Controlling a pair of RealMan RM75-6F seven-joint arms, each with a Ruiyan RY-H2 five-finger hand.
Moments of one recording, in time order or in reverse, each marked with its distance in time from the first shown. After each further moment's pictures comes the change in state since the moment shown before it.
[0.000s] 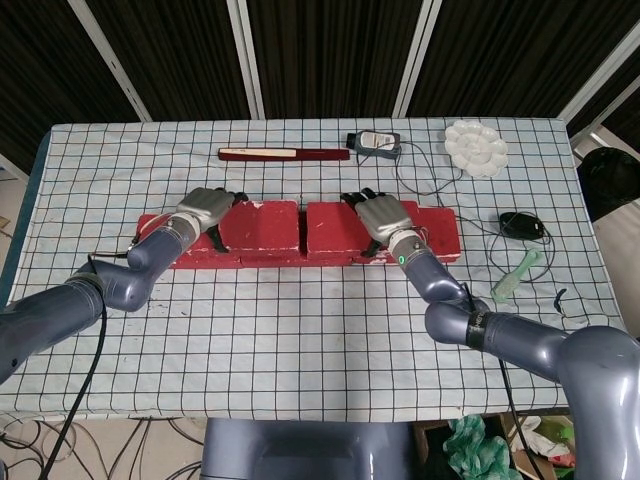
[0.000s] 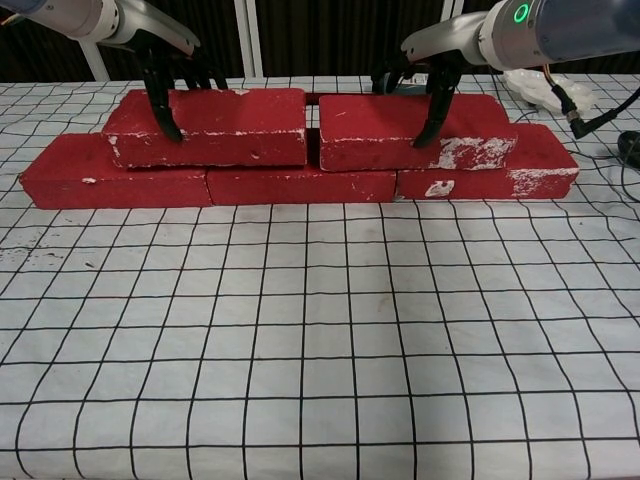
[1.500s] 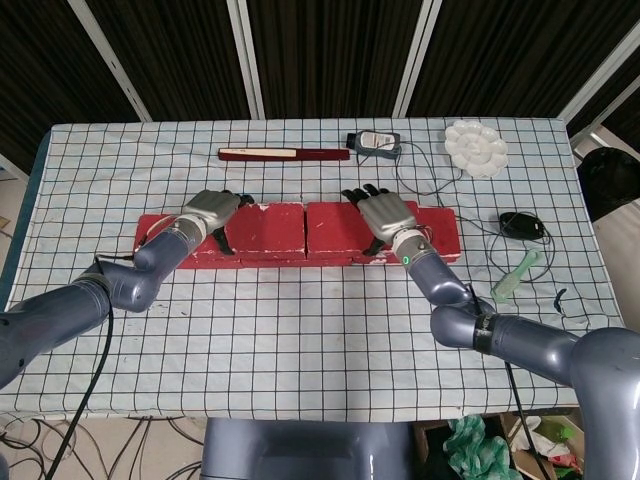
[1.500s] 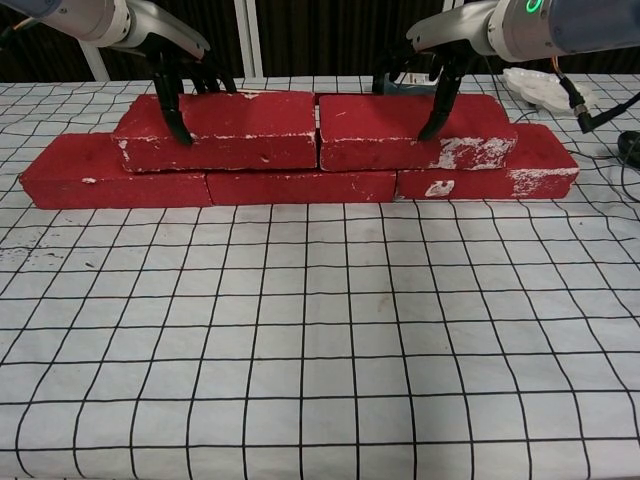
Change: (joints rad) left arm -0.020 -0.013 0.002 -0.005 -0.030 -0.009 0.008; right arm -0.021 0.027 0.008 -0.038 -0.037 0.034 0.013
